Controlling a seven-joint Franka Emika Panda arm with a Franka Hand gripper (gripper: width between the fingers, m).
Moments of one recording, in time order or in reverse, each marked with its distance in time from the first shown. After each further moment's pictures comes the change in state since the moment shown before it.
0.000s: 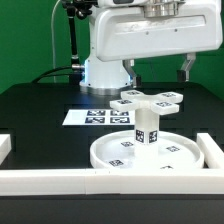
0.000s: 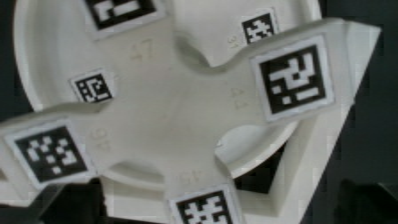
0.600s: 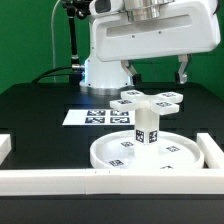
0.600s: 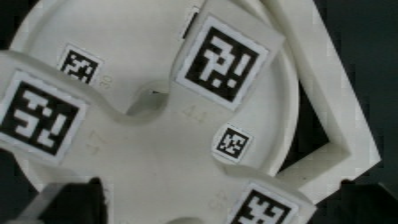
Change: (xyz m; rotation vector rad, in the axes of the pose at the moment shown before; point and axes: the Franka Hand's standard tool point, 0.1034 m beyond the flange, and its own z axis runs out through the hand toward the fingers) arm -0.005 0.001 0.001 0.099 -0.035 0.772
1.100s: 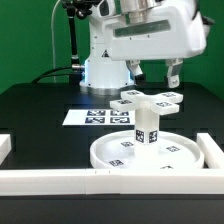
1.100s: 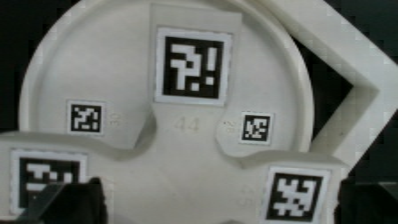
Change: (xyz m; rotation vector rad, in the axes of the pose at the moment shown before) arm -0.001 -0.001 0.000 0.001 -0.001 0.306
